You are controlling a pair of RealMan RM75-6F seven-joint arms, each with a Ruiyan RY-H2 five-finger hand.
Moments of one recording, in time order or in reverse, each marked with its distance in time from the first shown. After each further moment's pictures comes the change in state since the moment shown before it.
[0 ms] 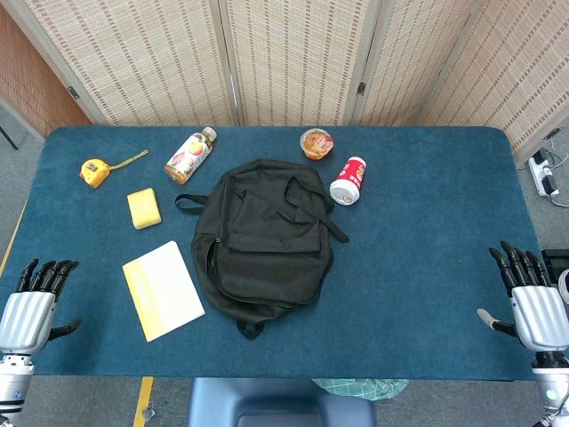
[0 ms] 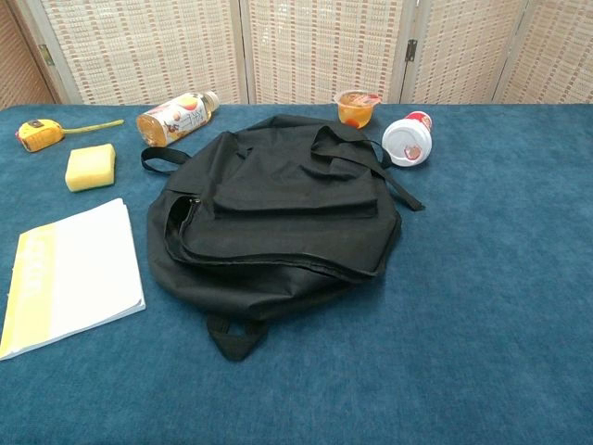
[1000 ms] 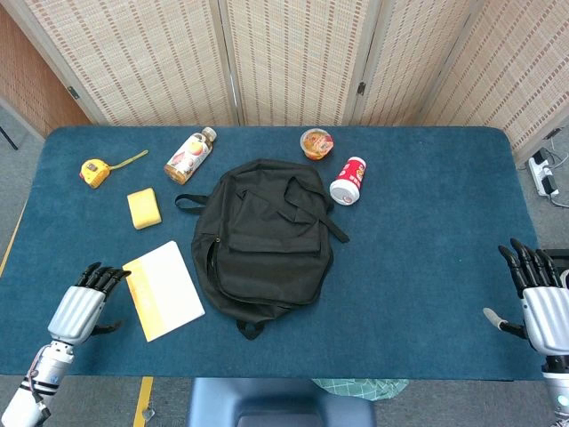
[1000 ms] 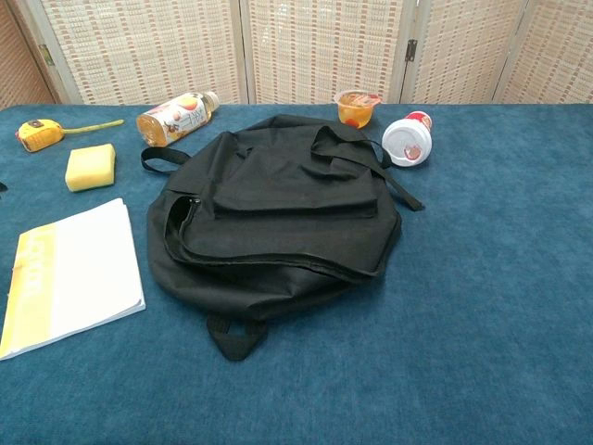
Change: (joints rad) left arm -0.119 -0.163 0.052 0.253 0.124 -0.132 -0.185; right arm -0.019 0.044 0.000 -0.030 -0.031 0.048 0.044
